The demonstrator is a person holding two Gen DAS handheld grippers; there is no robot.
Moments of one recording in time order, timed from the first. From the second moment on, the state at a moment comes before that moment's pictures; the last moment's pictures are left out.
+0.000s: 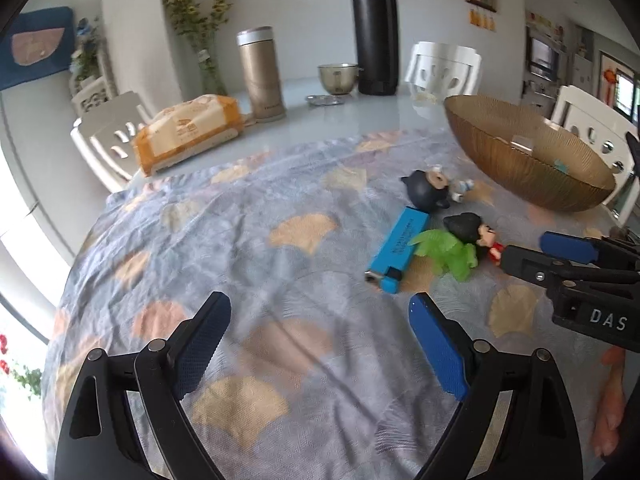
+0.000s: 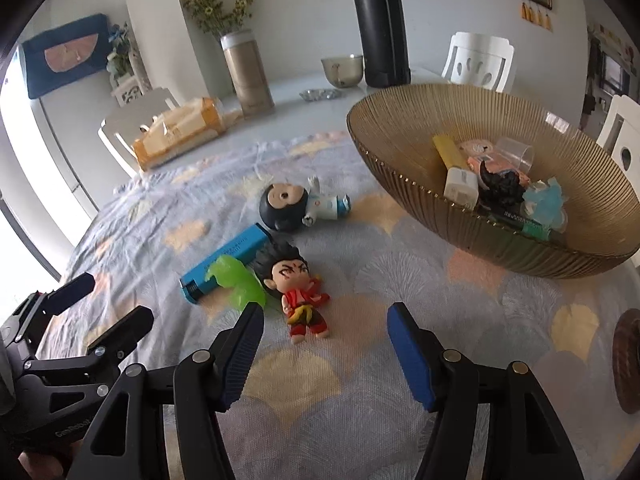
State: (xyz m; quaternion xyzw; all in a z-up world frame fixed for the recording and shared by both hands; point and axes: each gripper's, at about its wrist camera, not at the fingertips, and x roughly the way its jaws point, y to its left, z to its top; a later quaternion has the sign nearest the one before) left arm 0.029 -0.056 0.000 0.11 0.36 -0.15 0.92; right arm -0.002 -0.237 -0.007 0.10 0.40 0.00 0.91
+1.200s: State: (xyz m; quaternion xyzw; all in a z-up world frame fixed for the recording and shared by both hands) left arm 0.032 -0.049 -0.010 0.08 0.44 -0.17 0.88; right arm 0.015 -0.224 -0.009 0.04 0.43 0.02 0.90
